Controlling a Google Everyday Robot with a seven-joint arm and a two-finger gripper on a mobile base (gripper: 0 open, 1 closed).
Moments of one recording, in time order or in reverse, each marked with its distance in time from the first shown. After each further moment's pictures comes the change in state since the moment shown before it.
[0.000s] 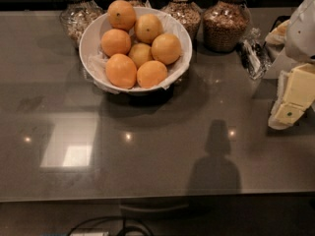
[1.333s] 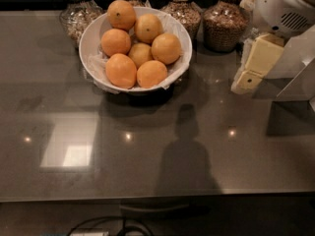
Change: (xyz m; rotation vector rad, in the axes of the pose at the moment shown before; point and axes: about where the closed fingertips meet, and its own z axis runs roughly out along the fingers) arm -0.067 -0.052 -0.006 0.156 -0.136 -0.051
